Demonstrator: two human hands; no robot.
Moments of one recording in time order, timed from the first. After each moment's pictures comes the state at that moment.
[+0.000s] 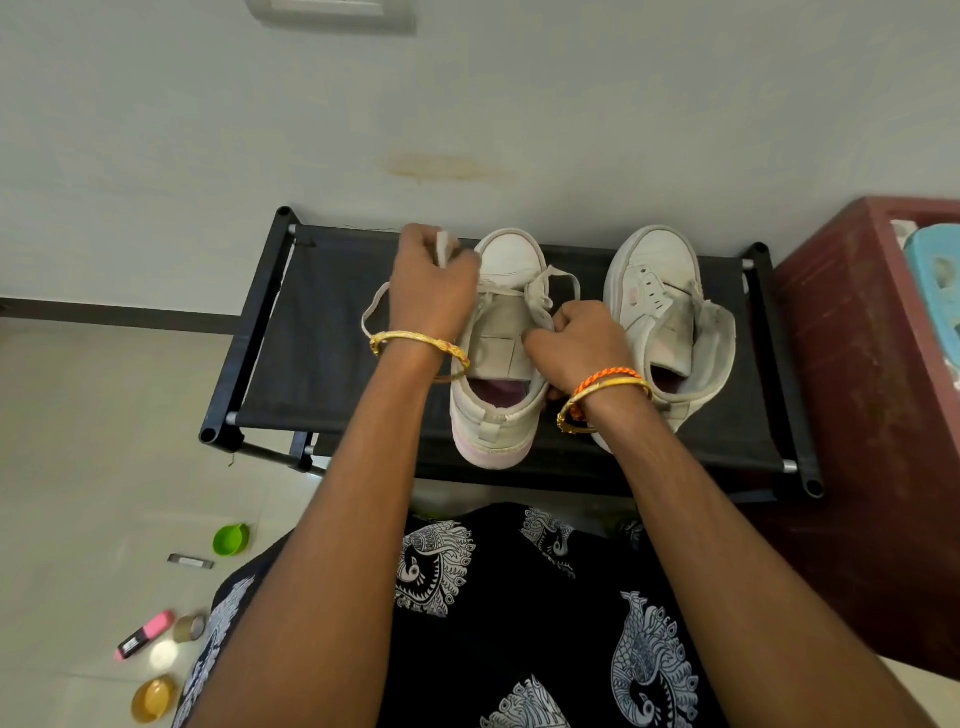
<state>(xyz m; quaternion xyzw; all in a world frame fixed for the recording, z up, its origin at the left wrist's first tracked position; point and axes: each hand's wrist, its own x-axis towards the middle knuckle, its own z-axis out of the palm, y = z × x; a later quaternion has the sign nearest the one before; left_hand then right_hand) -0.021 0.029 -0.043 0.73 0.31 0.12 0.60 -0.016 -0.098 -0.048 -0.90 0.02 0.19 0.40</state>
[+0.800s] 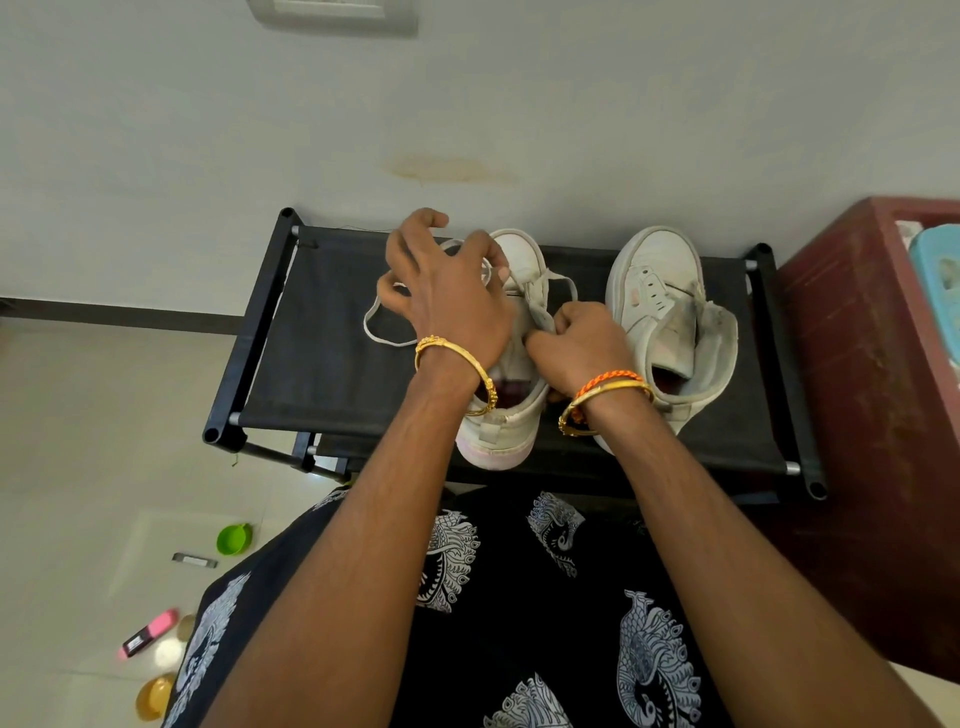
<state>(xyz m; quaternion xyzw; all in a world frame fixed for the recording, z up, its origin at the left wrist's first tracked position) -0.024 0.005 -0.054 0.92 0.25 0.15 0.26 -0.017 -0.099 -0.047 -0.90 0.01 0.19 0.40</state>
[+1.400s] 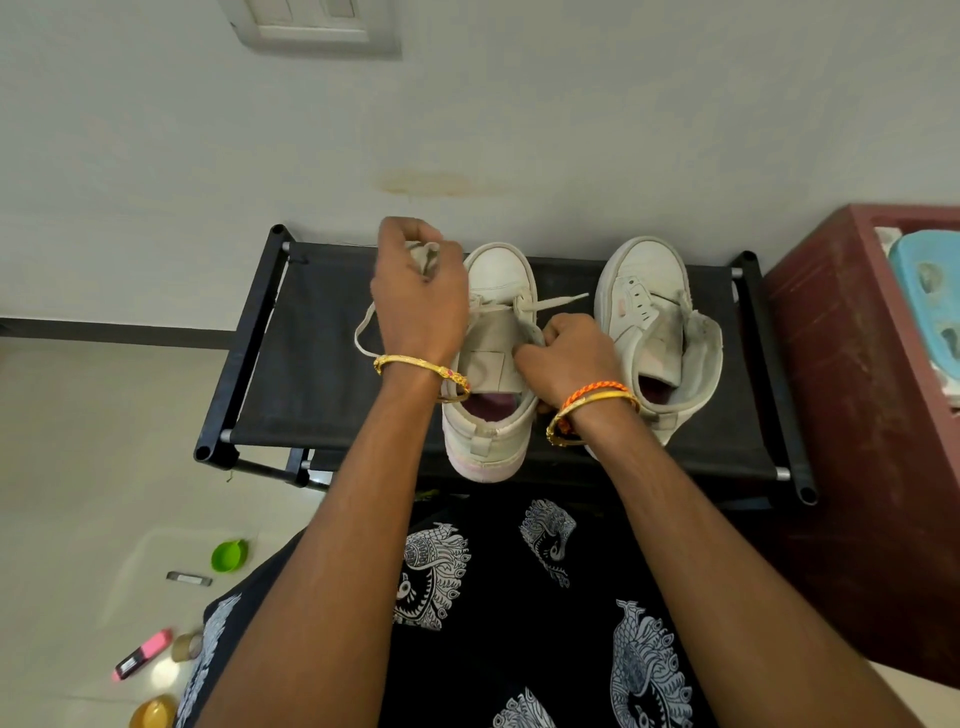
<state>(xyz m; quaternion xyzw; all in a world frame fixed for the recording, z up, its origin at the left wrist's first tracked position) -0.023 0.020 -0.043 0.72 0.25 0.27 0.58 -0.017 -0.100 -0.044 -0.90 0.01 0.19 0.39</state>
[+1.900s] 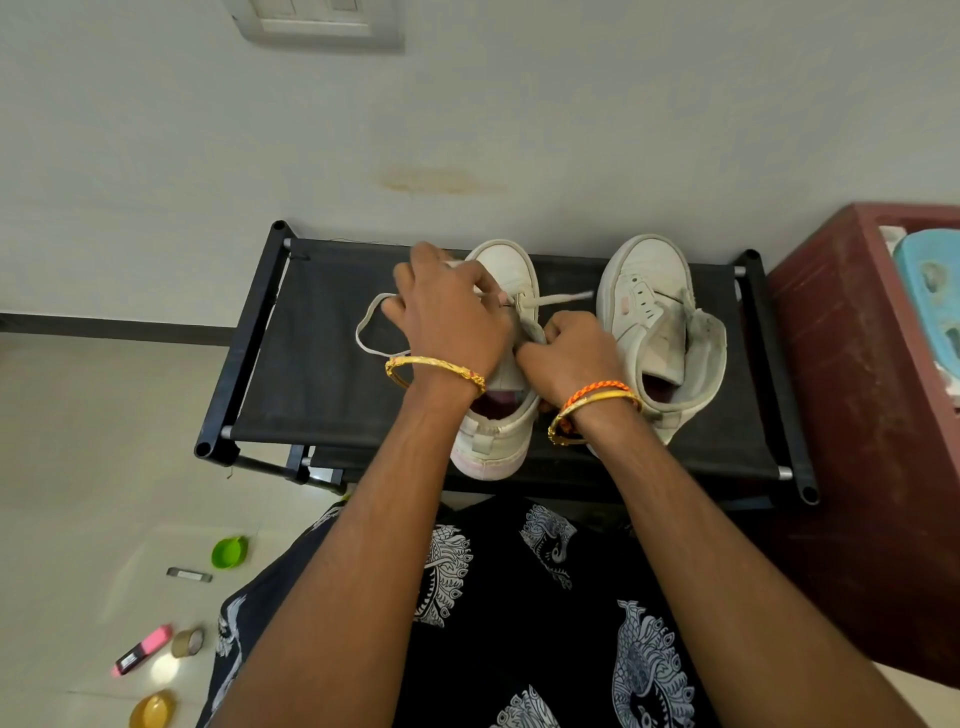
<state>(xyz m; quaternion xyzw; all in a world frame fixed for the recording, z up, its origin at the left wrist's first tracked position) -0.023 0.004 -0.055 0.93 0.24 0.11 0.25 -0.017 -0.099 -0.047 -0.90 0.01 0.19 0.39</state>
